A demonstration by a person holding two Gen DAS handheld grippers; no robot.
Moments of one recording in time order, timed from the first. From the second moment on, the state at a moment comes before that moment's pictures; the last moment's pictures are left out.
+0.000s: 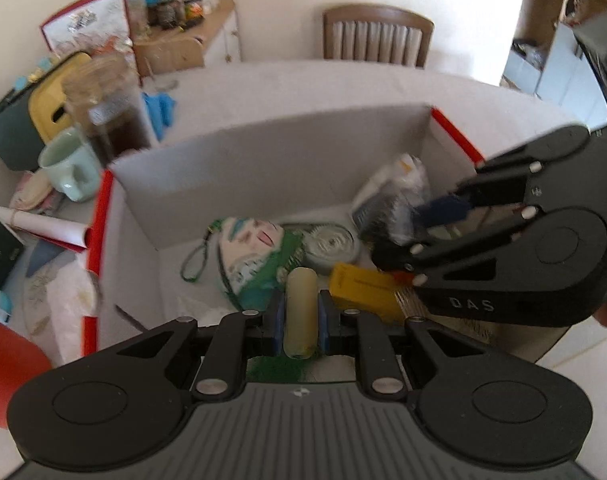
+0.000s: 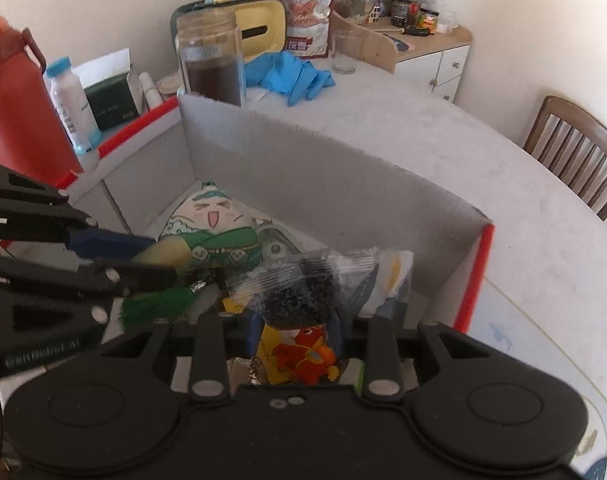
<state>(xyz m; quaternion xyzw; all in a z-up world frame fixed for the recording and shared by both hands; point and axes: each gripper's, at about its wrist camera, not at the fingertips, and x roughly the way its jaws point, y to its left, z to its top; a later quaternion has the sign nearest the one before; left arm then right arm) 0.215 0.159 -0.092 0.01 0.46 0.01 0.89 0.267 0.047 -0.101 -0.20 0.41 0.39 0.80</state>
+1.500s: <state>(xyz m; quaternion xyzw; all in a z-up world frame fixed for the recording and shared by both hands) 0.211 0.150 -0.092 -0.05 0.47 0.02 0.88 0.242 0.004 -0.049 -0.17 0.38 0.41 0.81</state>
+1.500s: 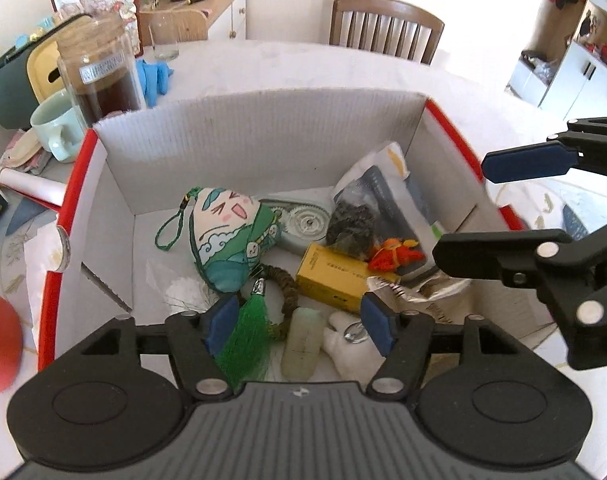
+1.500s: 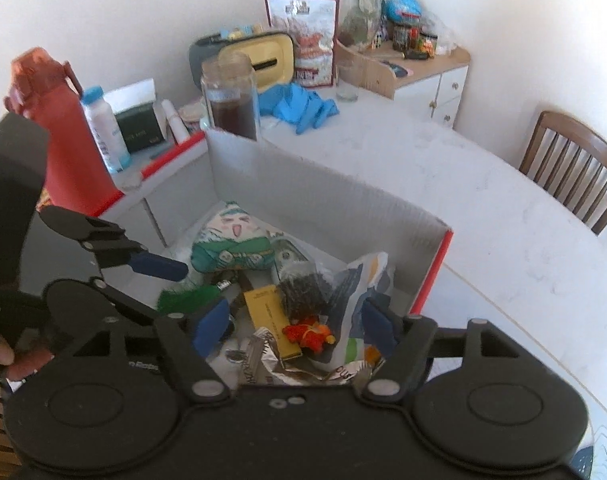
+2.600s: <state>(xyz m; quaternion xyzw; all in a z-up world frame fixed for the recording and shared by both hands) 0.125 0.098 -0.021 -0.10 0.32 0.09 0.94 0.187 -0.109 0.008 -0.07 0.29 0.45 0.84</state>
